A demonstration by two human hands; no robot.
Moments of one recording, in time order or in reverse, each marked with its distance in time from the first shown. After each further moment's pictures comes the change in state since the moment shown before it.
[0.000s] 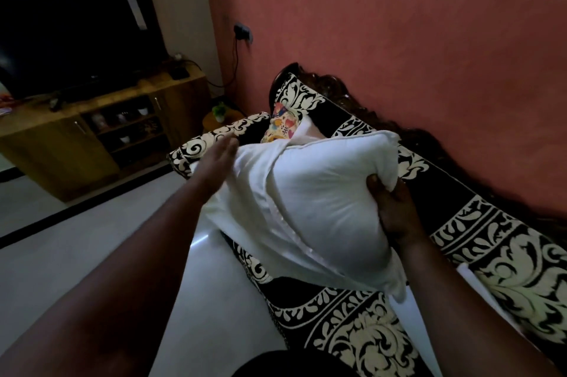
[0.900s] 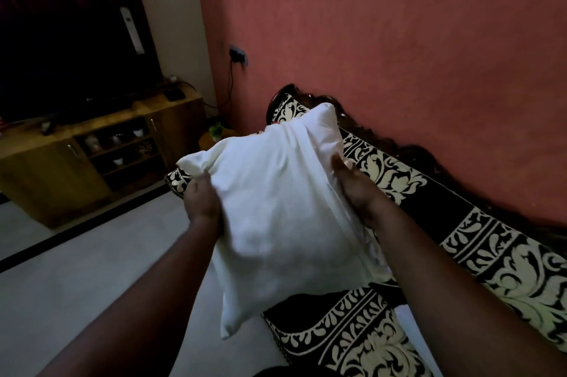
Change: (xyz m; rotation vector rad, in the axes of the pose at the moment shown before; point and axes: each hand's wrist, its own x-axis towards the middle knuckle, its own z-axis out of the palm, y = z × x) left_hand -0.009 -0.025 -0.014 -0.334 0.472 -0.232; right_hand 0.035 -0.053 0.092 -0.169 -0.222 0.300
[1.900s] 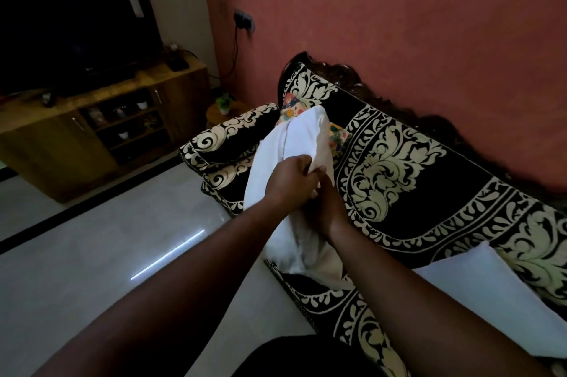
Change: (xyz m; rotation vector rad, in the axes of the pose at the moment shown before) left_hand -0.070 0.032 0.000 0.507 -0.659 0.424; right_hand -0.024 0.078 0.156 -0.527 0.197 -0.105
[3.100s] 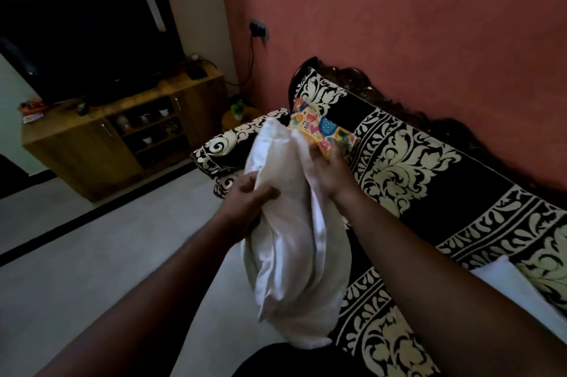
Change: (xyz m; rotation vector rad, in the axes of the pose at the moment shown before) left_hand -0.038 -0.023 -0.012 -0.752 0.027 -0.219; right_hand 0.067 0.004 -0.059 0.447 -0.083 0.039
